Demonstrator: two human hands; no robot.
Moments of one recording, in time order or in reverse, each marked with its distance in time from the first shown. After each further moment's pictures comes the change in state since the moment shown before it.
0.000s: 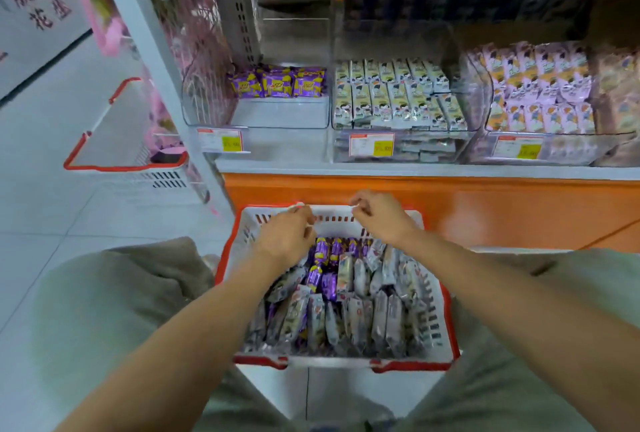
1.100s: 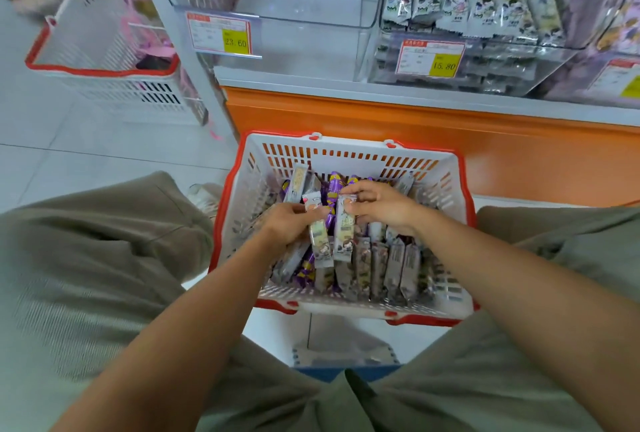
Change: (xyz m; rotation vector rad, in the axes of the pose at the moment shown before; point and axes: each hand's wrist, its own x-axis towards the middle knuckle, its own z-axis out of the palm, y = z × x) left_hand -0.026 -0.057 0.102 -1.117 -0.325 -0.596; right_hand 0.001 0.032 0.092 0.642 -0.477 0.395
